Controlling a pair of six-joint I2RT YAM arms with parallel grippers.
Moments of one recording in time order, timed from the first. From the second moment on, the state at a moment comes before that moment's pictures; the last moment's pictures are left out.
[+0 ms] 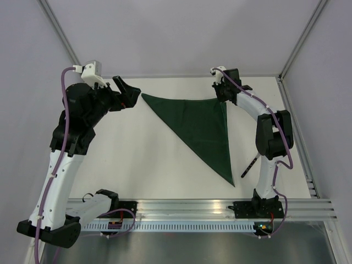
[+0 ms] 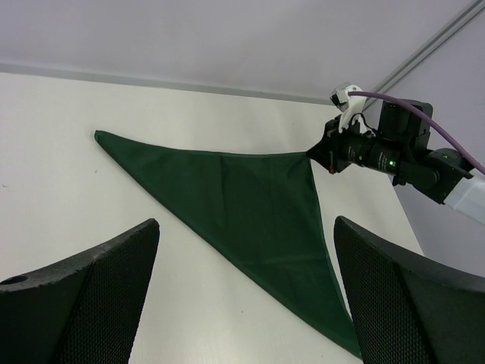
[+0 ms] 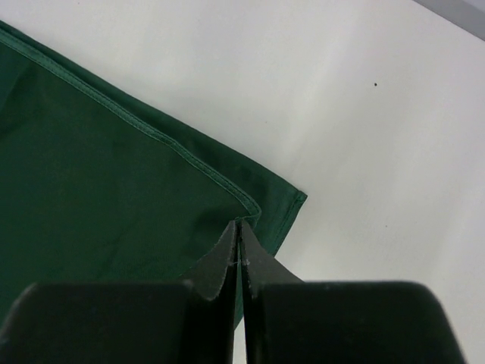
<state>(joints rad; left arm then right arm) -0.28 1.02 1.42 -0.57 0.08 -0.42 0.22 2.03 1.60 -0.30 -0.04 -0.22</state>
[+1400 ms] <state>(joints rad) -1.00 1.75 1.31 -0.17 0.04 -0.41 -0.40 1.43 1.33 -0.57 -0.30 -0.04</state>
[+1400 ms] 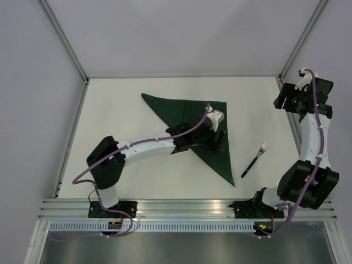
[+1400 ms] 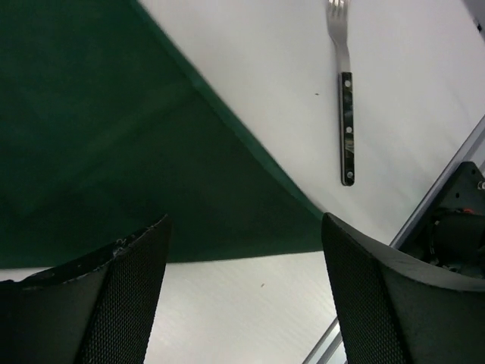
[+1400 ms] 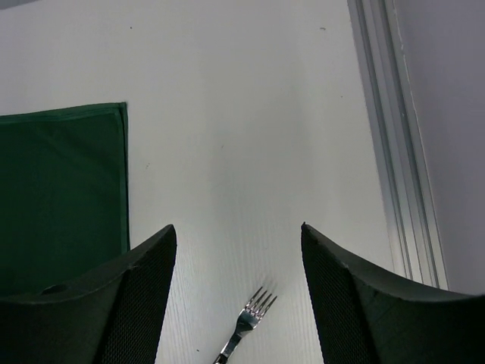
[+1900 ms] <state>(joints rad) -1.29 2.29 1.81 -0.12 -0.05 -0.31 -0.48 1.33 1.19 -0.52 -0.37 0.02</state>
